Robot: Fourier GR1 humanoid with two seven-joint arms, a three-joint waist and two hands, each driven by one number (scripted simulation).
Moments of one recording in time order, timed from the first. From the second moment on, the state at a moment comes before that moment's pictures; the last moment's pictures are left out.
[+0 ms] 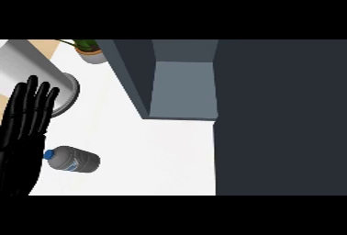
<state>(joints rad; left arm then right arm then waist) 0.02 0.13 -0.02 -2.10 0.02 -0.01 0.01 -0.01 -0.11 -0.01 -2.10 -0.02 -0.03 -0.04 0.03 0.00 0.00</state>
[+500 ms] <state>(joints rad) 0.14 0.32 0.06 -2.03 0.54 -0.44 -0.02 0.12 -0.09 0.06 -2.16 -0.12 0.03 0.06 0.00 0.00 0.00</state>
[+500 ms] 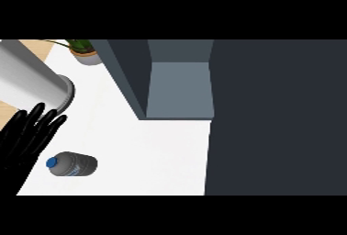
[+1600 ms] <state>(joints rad) 0.31 0.56 0.43 -1.68 0.93 -0.98 0.02 0.59 -0.10 0.20 -2.45 -0.15 0.12 0.10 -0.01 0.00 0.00</state>
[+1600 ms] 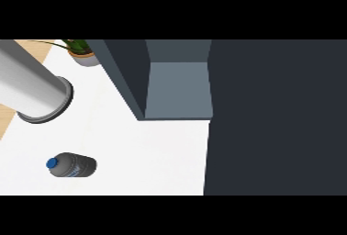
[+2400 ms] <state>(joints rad) 0.07 0.34 0.45 -1.38 0.38 -0.97 -0.14 0.82 -0.12 0.20 -2.48 -0.13 0.22 -0.10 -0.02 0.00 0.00</state>
